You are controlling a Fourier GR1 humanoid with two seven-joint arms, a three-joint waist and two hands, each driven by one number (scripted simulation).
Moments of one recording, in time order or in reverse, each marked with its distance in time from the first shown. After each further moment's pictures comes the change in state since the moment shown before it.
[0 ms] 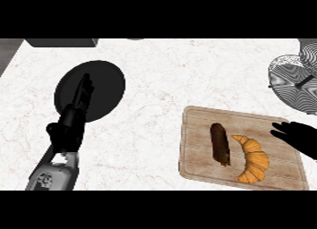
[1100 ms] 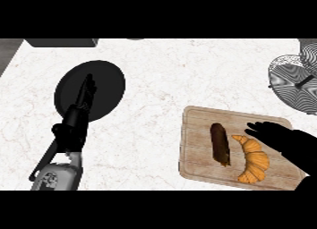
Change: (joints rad) left arm 0.000 -0.054 0.031 0.012 -0.054 -0.032 -0.015; right arm -0.085 0.116 0.119 0.126 0.121 0.000 0.013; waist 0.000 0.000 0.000
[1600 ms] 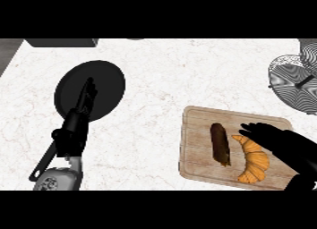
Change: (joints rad) left arm 0.035 -0.018 0.000 -0.026 -0.015 -0.018 0.000; right arm -0.011 0.054 0.013 0.051 0.048 -0.015 -0.011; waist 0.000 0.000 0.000
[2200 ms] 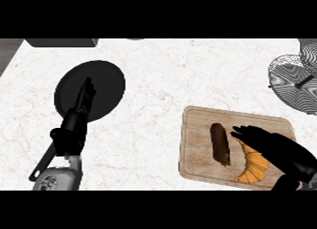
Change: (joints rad) left arm -0.004 -0.009 0.029 0.023 0.000 -0.014 -0.025; right arm 0.008 0.075 0.016 0.079 0.040 -0.068 -0.021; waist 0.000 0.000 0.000
